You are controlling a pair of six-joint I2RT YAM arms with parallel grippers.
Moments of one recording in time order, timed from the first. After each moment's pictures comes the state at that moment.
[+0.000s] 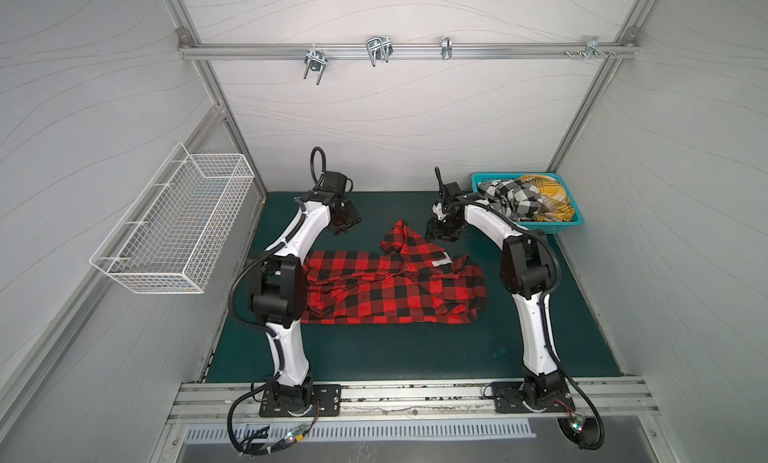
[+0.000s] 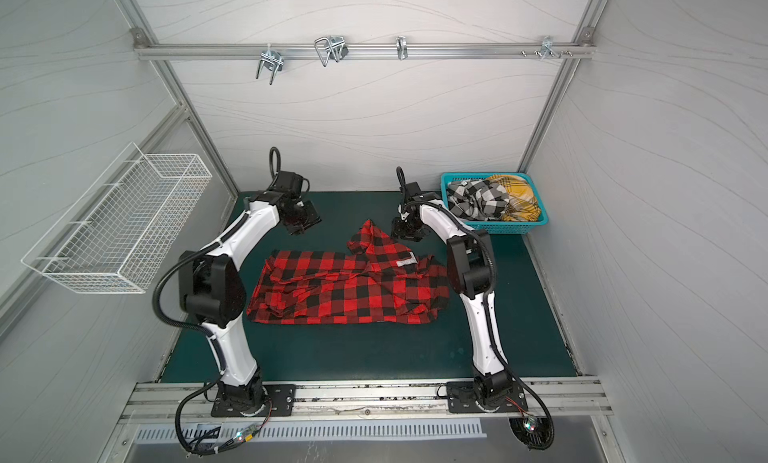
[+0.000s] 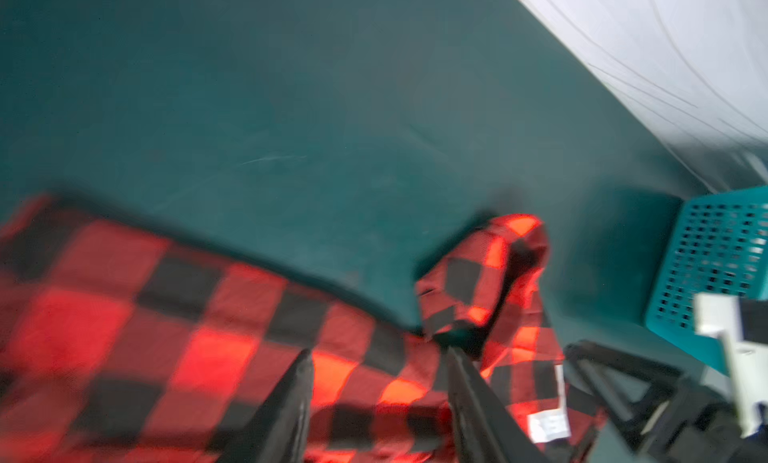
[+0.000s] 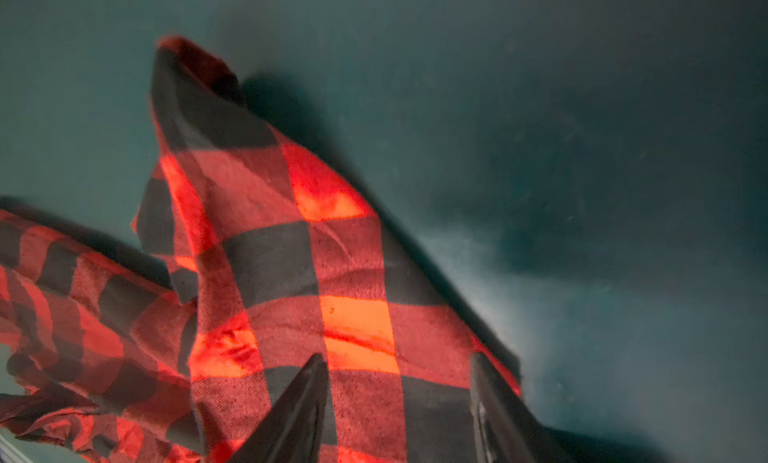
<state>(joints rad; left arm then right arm) -0.18 2.02 1.78 -0.82 0.14 -0.69 0.42 2.26 1.92 -0.91 -0.28 0.31</state>
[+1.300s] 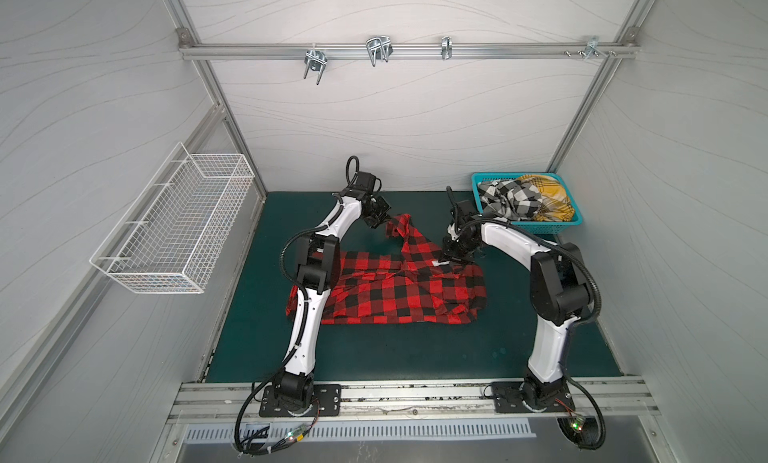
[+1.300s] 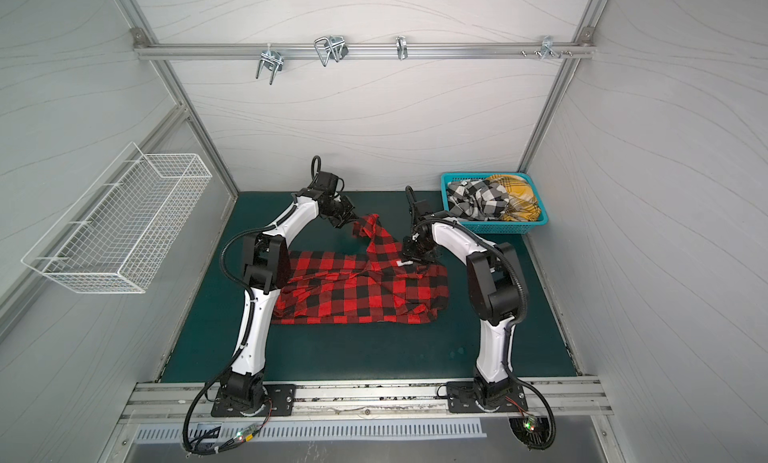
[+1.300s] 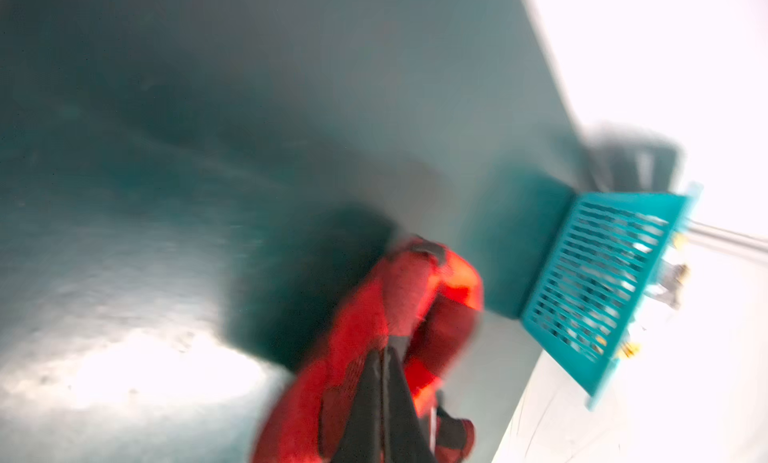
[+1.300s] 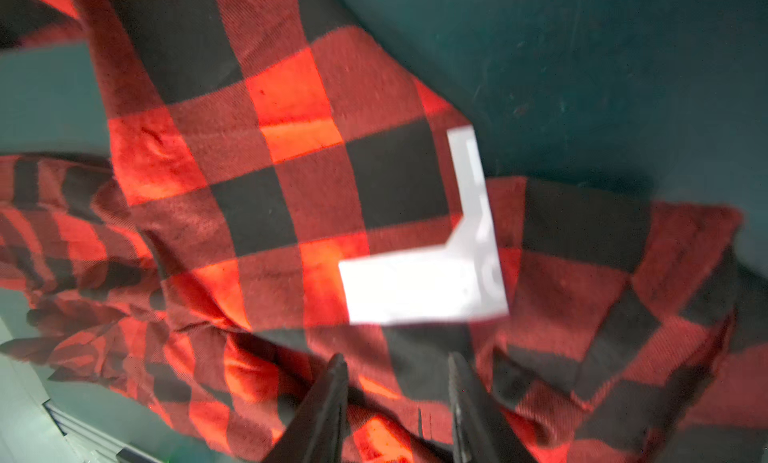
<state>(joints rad) -0.27 2.41 2.19 -0.72 0.41 -0.90 0.43 1.90 1.45 -0.84 -0.28 0.47</state>
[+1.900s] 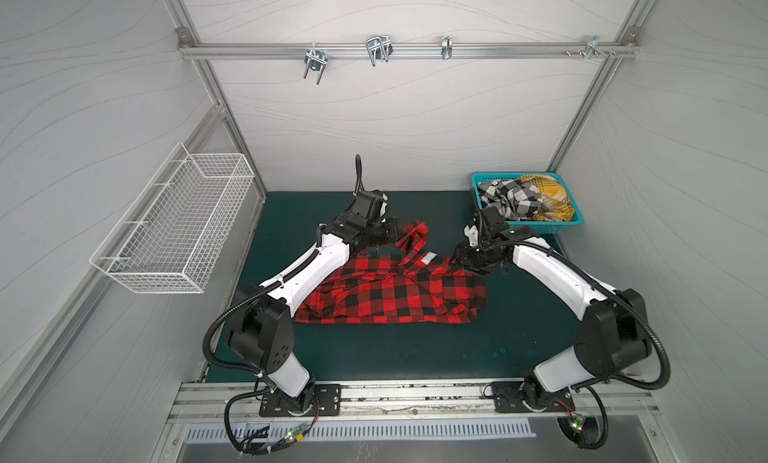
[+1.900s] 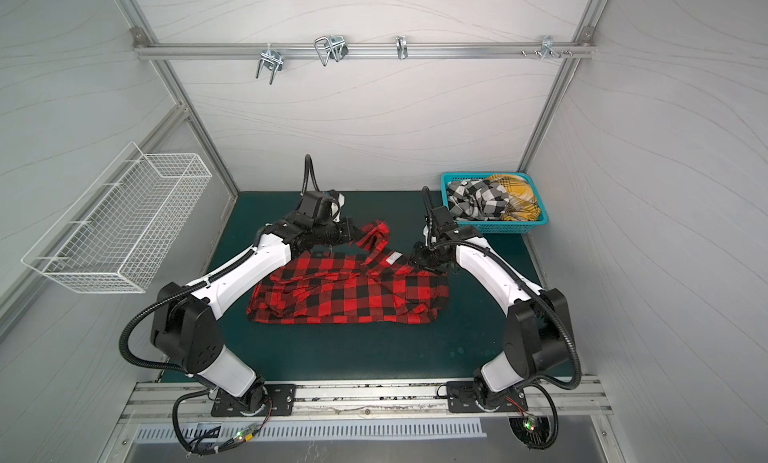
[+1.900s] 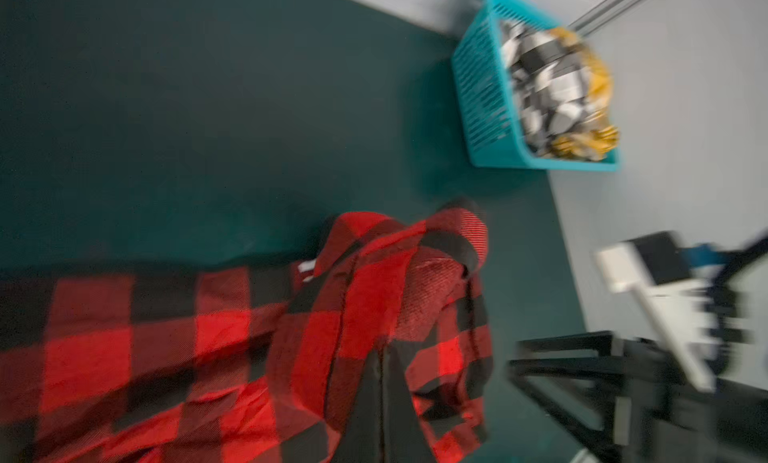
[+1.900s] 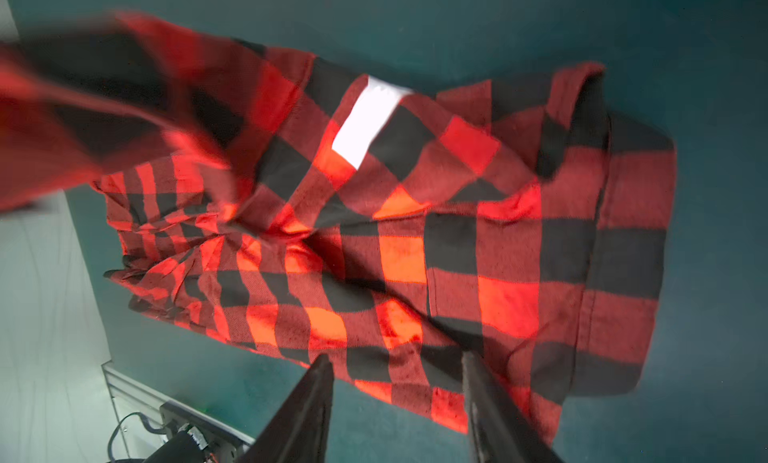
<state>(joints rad) -0.46 1.57 1.23 -0.48 0.17 -0.58 0.44 1.48 1.17 -0.82 -0.29 0.53</state>
